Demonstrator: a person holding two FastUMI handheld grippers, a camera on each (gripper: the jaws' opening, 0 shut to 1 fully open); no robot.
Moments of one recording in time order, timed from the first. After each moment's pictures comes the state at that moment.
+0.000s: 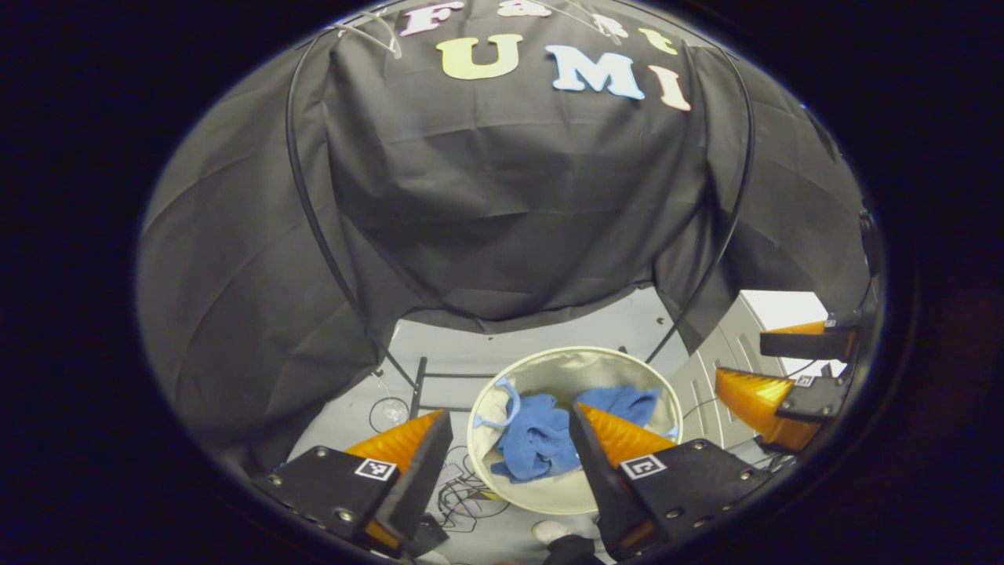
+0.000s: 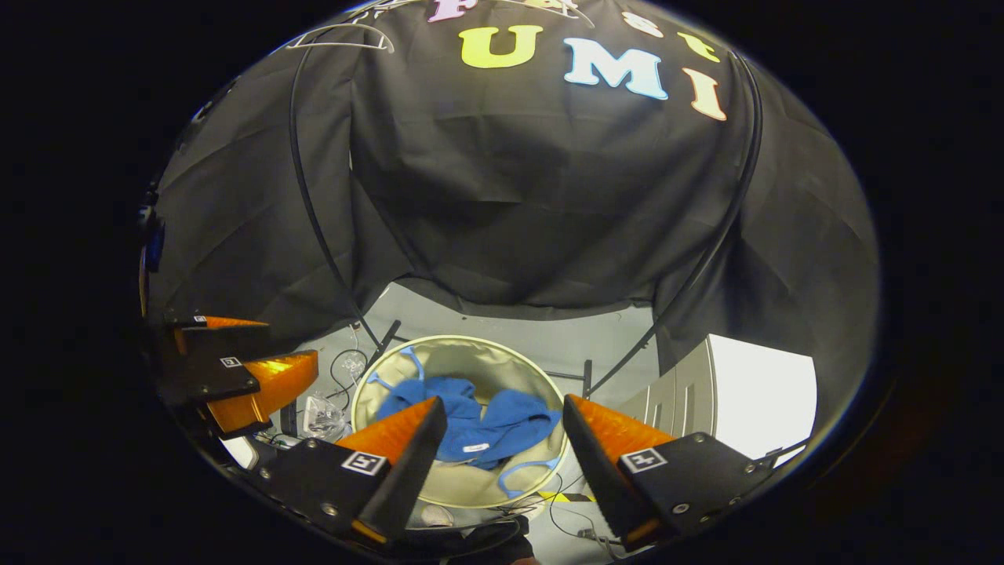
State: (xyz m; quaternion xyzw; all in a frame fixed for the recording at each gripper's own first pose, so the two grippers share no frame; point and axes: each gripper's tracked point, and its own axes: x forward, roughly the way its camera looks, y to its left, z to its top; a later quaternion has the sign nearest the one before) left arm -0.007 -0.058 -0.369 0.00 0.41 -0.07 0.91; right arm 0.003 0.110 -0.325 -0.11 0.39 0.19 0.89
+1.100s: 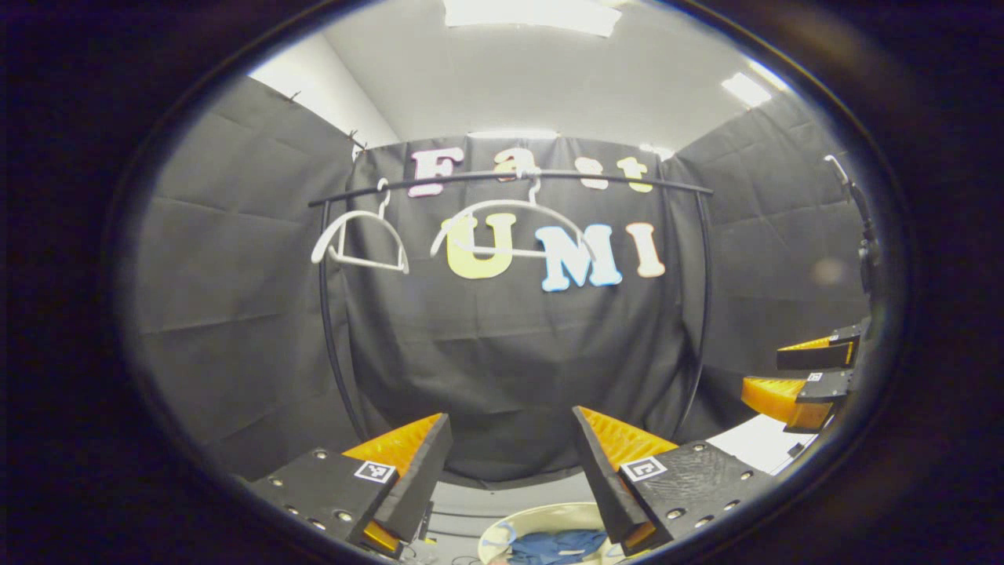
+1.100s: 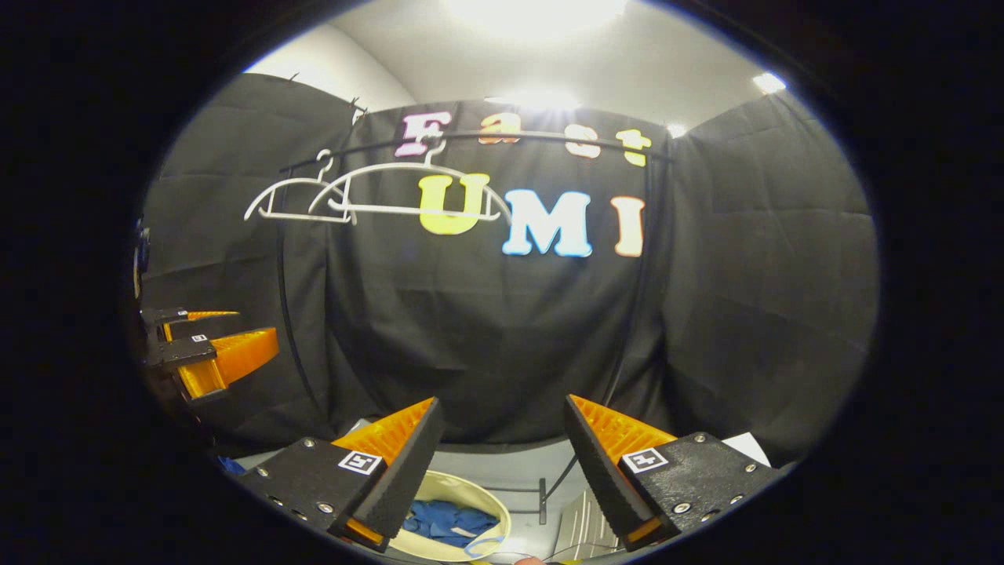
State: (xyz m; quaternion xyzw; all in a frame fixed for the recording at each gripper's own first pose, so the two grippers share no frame) left arm 0.036 -0.060 -0.026 -0.02 0.07 -0.07 0.99; right arm 0.026 0.028 -0.029 -0.05 0.10 0.13 0.99
